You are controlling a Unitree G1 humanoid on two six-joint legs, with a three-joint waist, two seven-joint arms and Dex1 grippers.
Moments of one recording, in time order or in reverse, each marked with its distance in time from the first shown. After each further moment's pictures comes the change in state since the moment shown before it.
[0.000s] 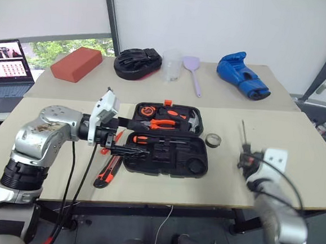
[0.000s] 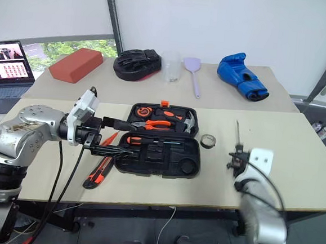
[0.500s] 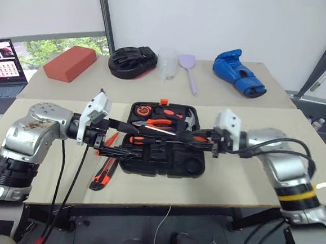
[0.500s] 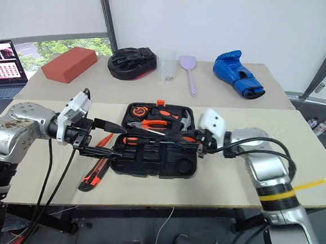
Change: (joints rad) left arm 0.009 0.080 -0.022 0.051 0.016 -0.036 -0.089; right arm -0.515 -0.229 0.514 0.469 -0.027 -0.301 0.971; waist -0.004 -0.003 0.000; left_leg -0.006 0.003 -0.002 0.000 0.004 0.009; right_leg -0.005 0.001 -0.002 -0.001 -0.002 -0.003
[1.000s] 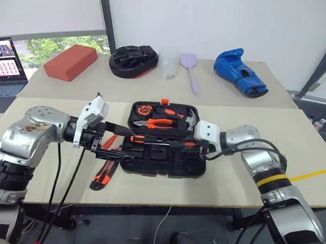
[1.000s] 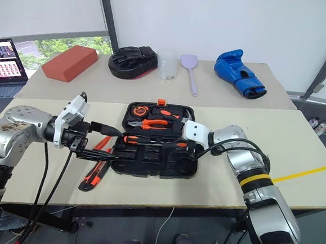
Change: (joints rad) left arm 0.025 0.017 0.002 -0.006 -0.002 0.002 0.013; right arm -0.118 0.100 0.094 0.397 -0.234 -0.306 0.018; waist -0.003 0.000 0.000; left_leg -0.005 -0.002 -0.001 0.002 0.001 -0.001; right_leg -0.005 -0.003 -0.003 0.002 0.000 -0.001
